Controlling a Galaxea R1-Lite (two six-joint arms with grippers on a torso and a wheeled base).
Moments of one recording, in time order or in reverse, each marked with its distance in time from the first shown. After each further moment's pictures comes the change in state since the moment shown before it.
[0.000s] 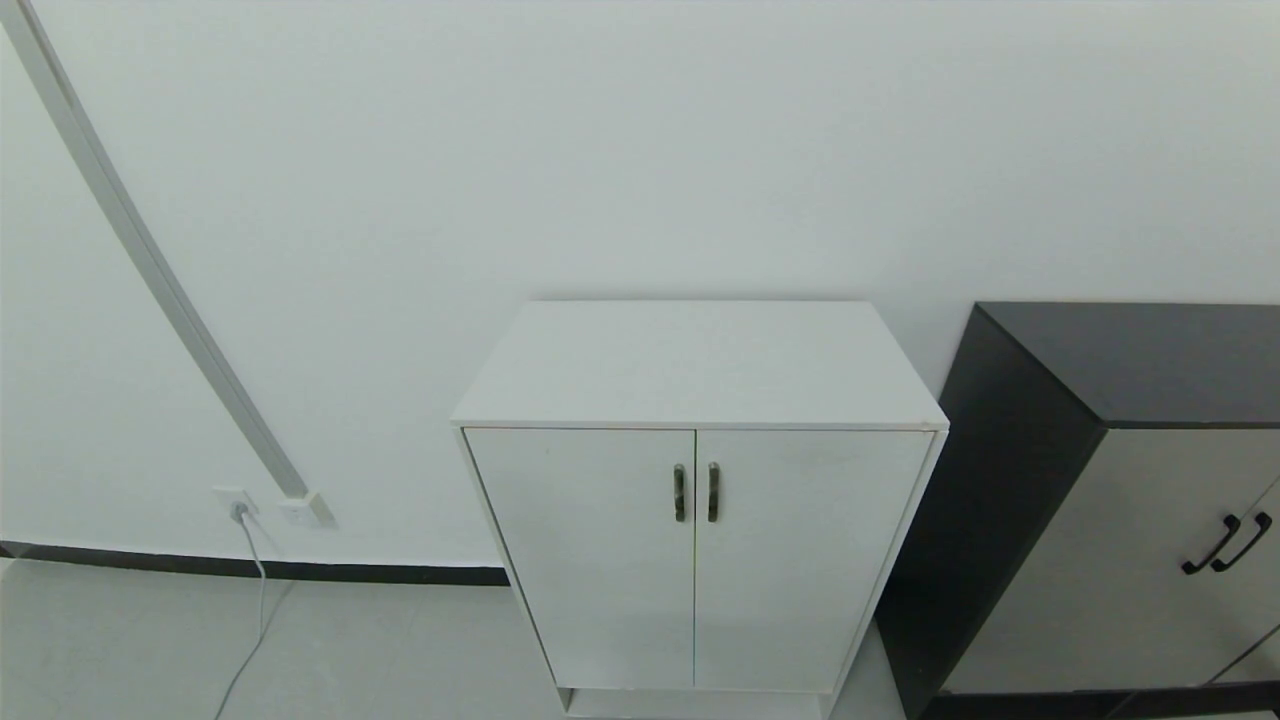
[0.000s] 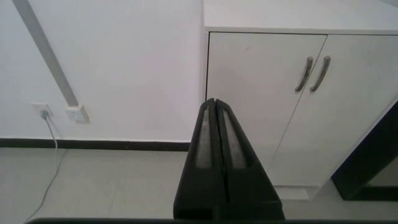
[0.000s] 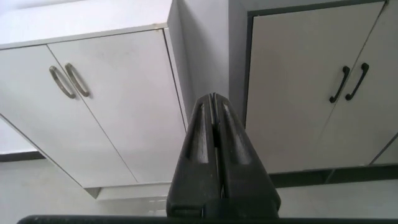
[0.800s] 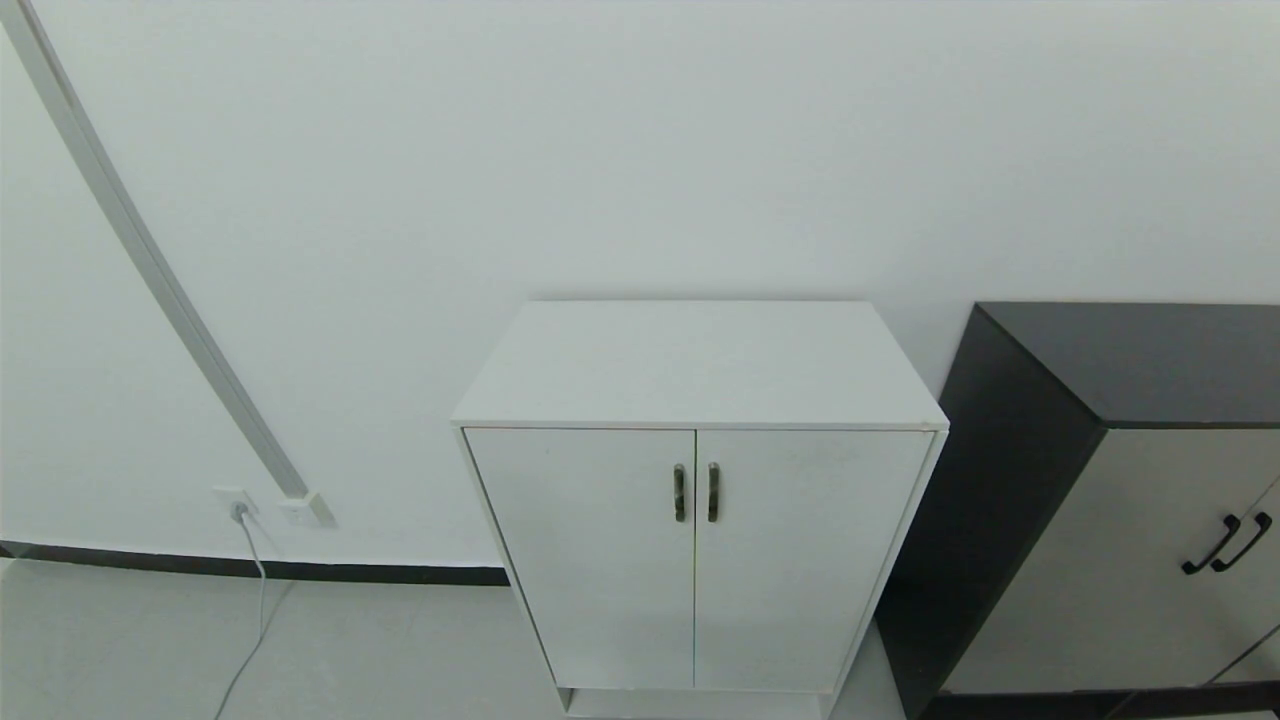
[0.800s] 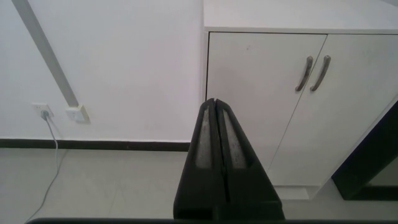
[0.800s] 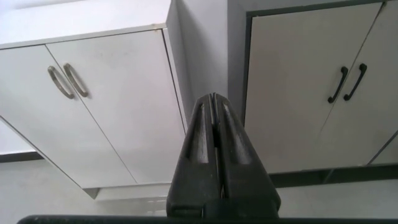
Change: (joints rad) left arm 0.000 0.000 0.000 0.000 0.000 0.003; right arm -0.001 0.000 0.000 0.001 0.001 -0.010
